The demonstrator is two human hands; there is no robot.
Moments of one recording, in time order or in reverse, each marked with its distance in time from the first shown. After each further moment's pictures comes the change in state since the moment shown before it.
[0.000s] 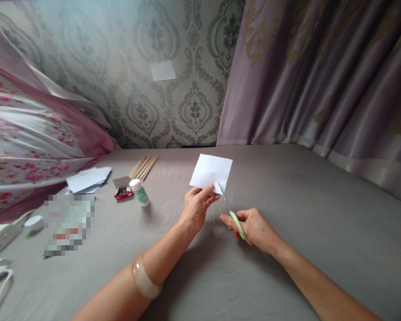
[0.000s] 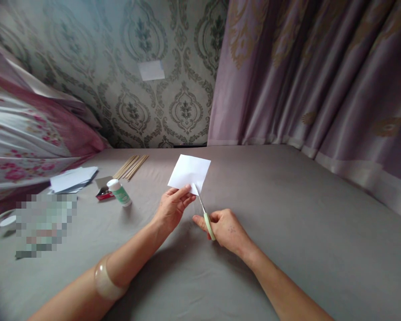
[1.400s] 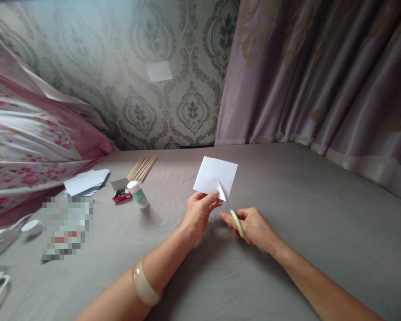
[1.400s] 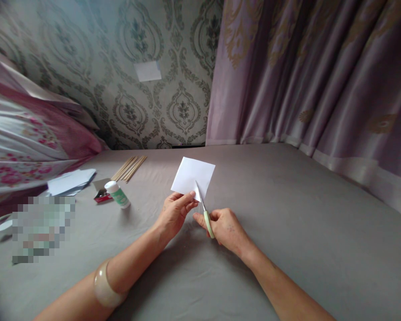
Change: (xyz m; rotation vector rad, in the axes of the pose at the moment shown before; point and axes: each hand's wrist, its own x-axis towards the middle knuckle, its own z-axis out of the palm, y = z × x) left_hand -0.006 -0.011 0.000 0.072 -0.054 -0.026; right_hand 0.005 0.008 0.002 0.043 0.066 0.000
